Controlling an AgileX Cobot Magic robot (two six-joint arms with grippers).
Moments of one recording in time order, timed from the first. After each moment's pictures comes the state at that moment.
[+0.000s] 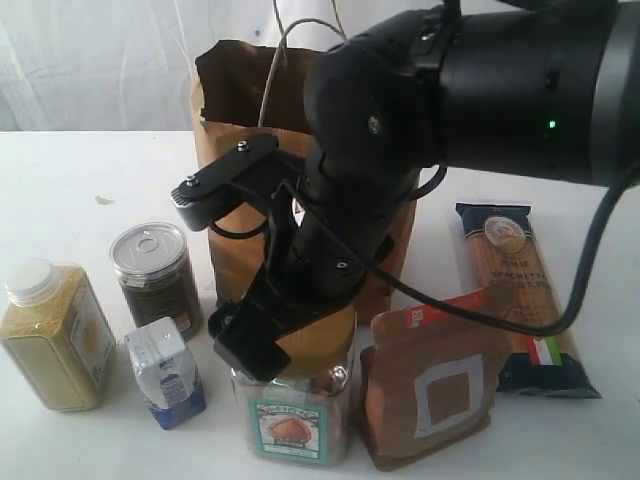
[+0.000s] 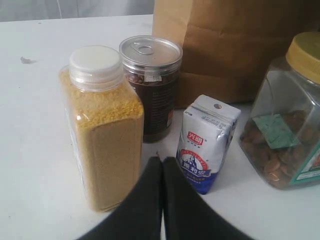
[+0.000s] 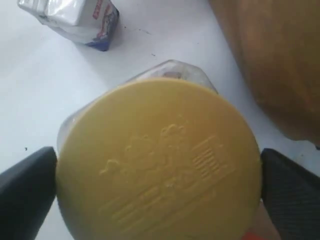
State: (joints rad) left arm -0.44 0.07 0.02 -0.22 0.26 0.10; right arm 0.90 1.65 -1.32 0.00 0.97 -0.04
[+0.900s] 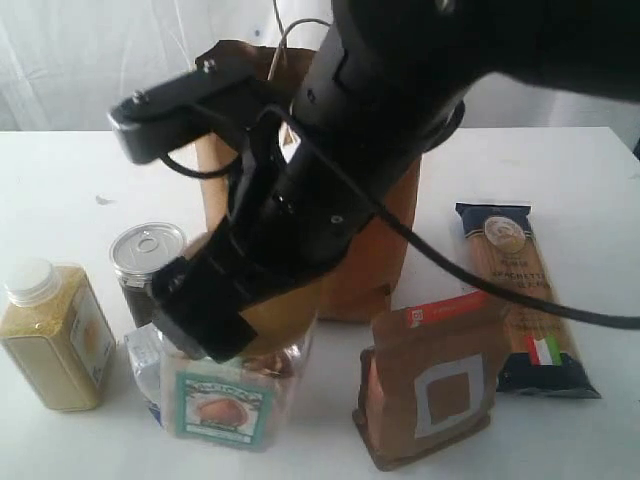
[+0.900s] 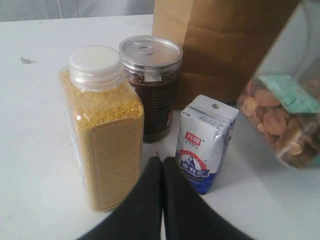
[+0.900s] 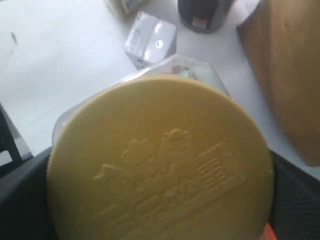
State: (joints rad) left arm -0.44 0.07 0.02 -0.22 0.26 0.10; right arm 0.97 1.53 -1.42 0.09 1.04 -0.05
